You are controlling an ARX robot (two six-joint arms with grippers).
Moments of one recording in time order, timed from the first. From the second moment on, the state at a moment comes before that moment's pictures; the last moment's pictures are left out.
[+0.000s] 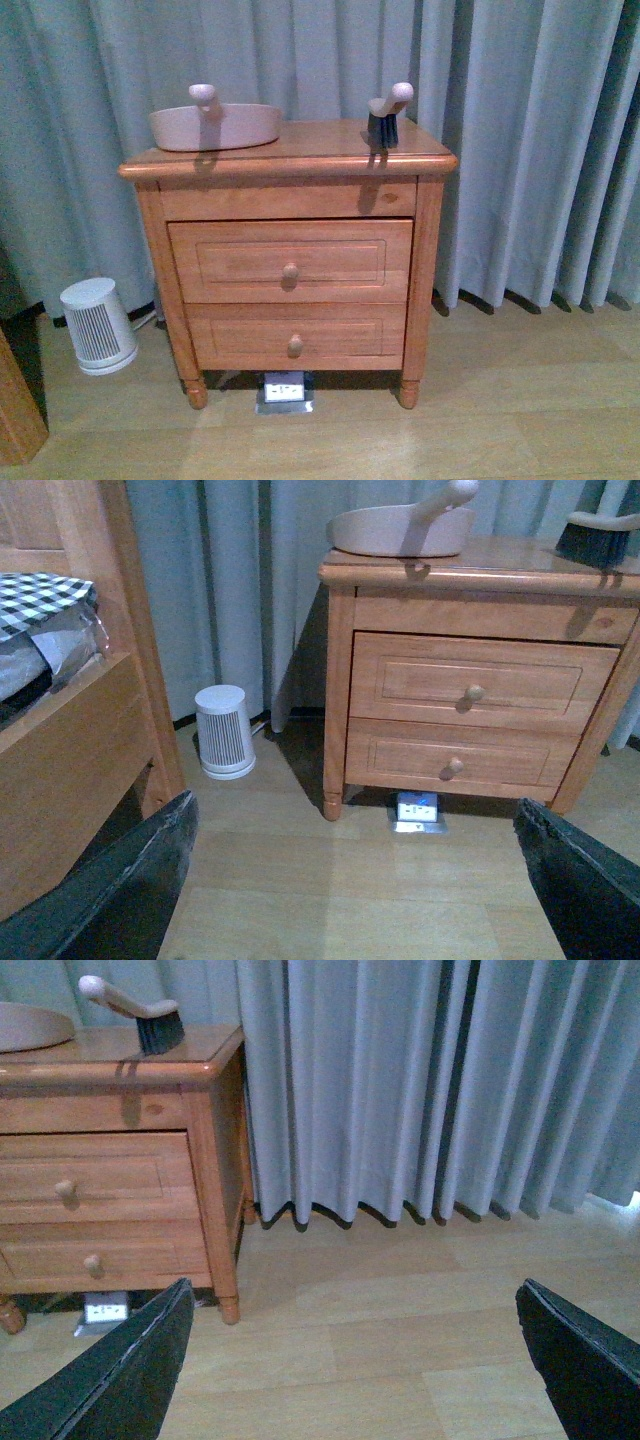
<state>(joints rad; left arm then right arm) 0.00 0.01 0.01 0.00 0.00 0.00 0.00 0.00 0.02 0.00 0.00 0.00</state>
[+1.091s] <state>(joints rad) 0.00 0.00 0.01 0.00 0.00 0.00 0.00 0.00 0.02 0.00 0.00 0.00</state>
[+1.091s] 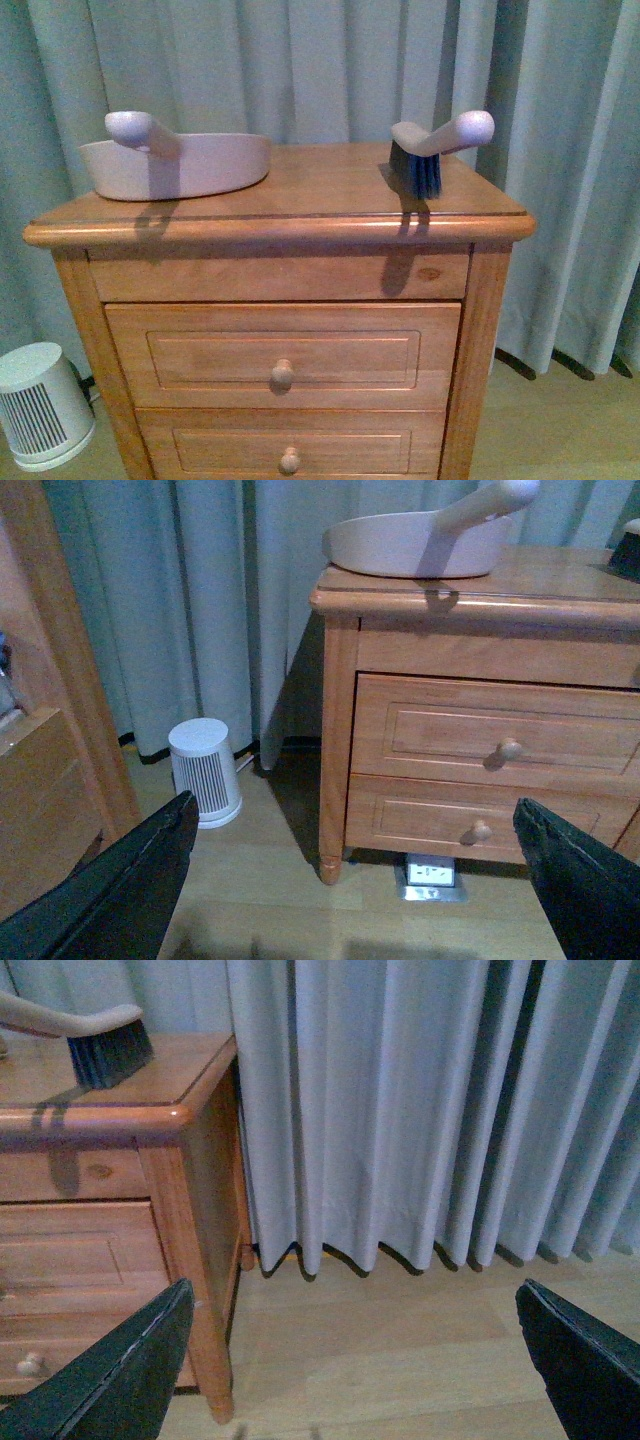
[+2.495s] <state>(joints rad) -0.31 1.78 1.48 -0.43 -0.29 -0.11 0.00 0.00 0.02 0.00 0.00 0.00</state>
